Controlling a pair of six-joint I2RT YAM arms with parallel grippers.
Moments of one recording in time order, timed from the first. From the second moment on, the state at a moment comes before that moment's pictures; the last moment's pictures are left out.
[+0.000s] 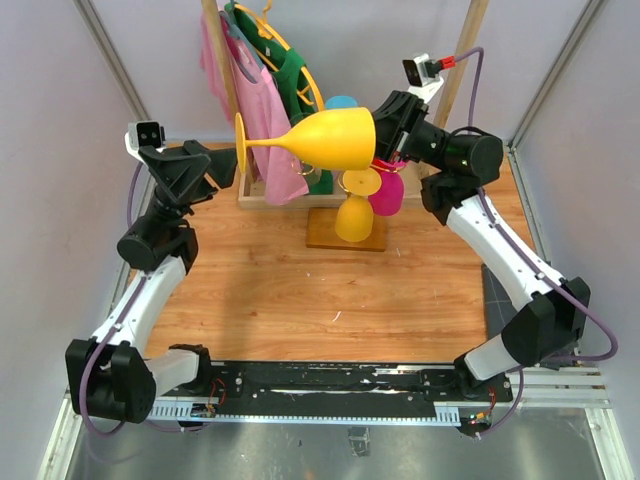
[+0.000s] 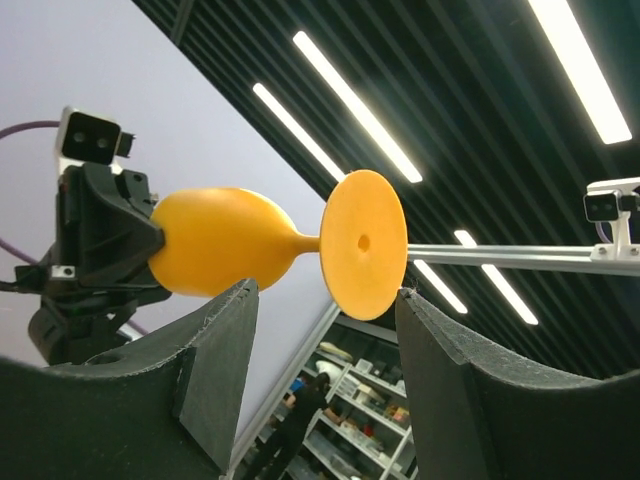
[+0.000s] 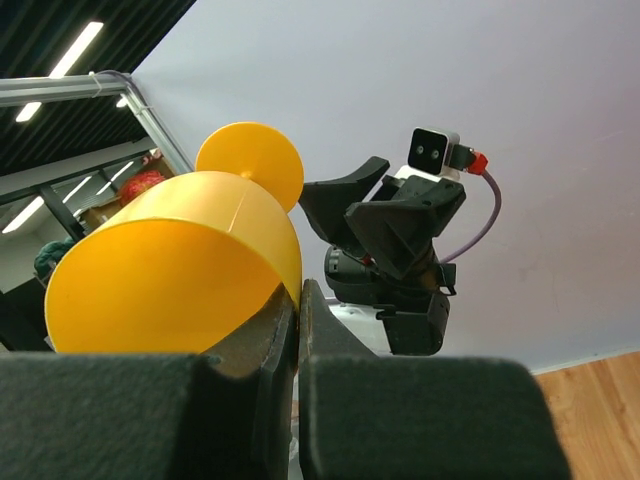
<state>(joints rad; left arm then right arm) -0.11 1.14 0.87 1.52 0.54 -2.10 0.46 1.48 1.46 0.96 -0.88 1.44</state>
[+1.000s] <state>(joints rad) -0.12 1.05 0.80 1.52 0.49 -2.10 0.57 1.64 1.51 1.02 -0.86 1.46</state>
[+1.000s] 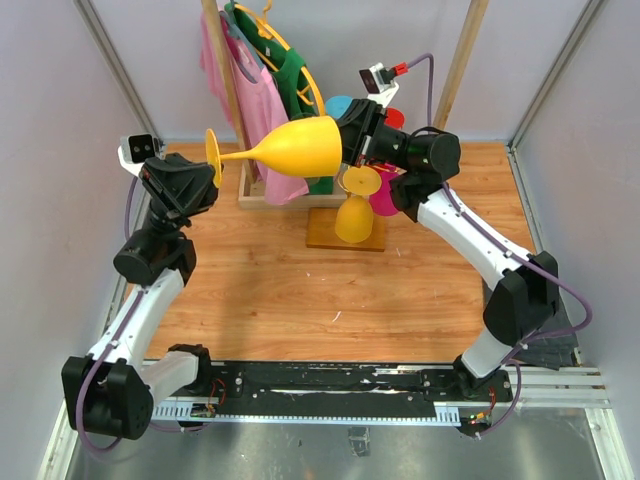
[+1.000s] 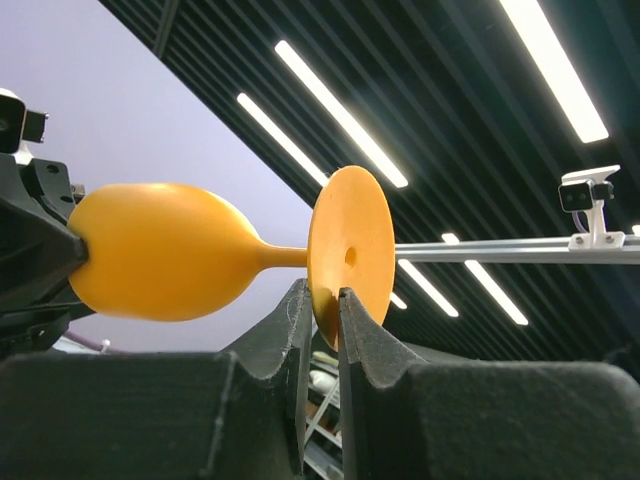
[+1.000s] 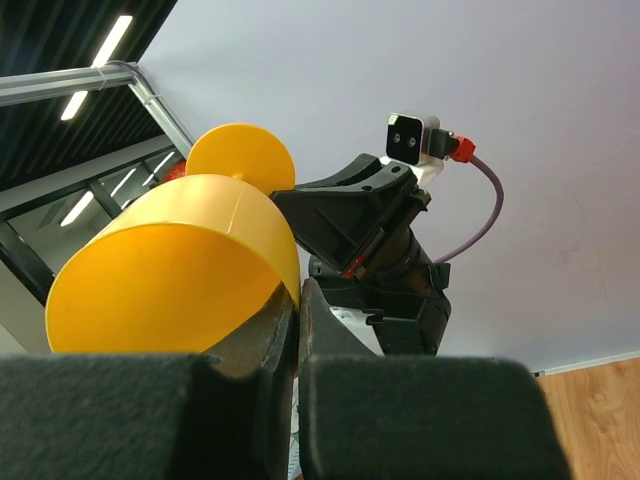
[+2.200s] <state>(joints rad) -0.13 1.11 1.03 1.52 0.49 -2.10 0.26 1.29 1.26 0.90 -0.89 1.41</state>
